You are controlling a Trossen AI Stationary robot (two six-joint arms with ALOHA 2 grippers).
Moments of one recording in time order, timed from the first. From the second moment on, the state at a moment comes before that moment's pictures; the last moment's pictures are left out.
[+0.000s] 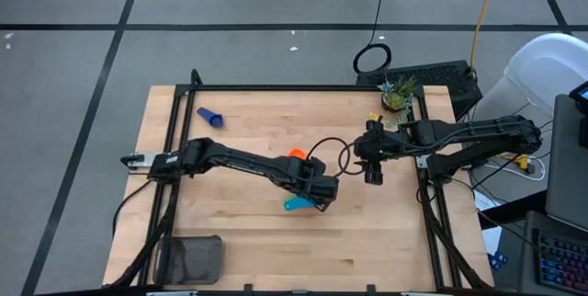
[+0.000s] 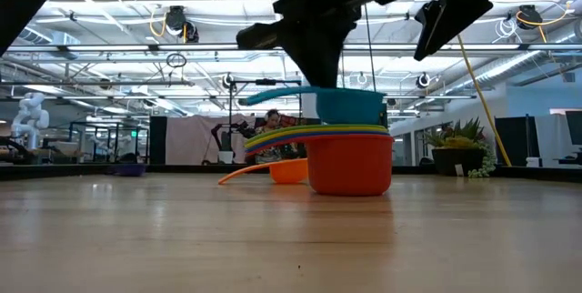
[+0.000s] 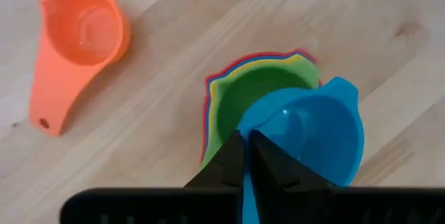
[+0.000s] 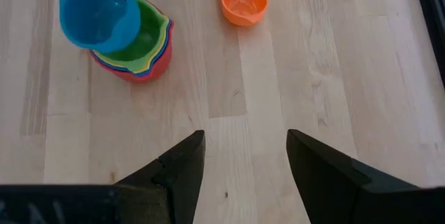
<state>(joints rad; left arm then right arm) -0.19 2.28 2.14 -1.20 -0.20 -1.03 0.05 1.12 0.97 -0.86 0.16 0.07</state>
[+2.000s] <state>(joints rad) 0.02 2.23 1.90 -1.09 -0.18 -0.32 0.05 1.12 0.97 -0.88 0.26 0.19</state>
